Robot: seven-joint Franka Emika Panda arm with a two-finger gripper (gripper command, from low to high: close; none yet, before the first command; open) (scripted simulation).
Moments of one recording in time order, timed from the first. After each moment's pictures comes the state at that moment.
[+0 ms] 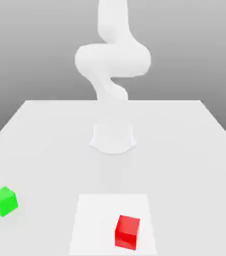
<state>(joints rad) -0.02 -0.71 0.02 -2.32 -0.01 2.34 0.84</state>
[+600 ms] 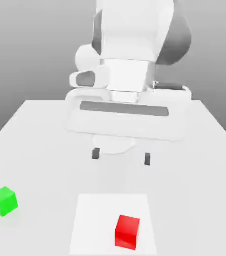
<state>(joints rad) -0.08 -0.05 0.13 -2.48 -0.09 2.61 1.11</state>
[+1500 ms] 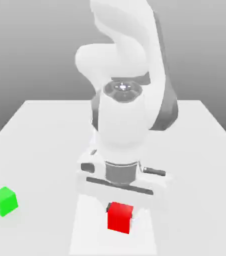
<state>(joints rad) -0.15 0.15 0.02 -2.54 -0.03 2.68 1.19</state>
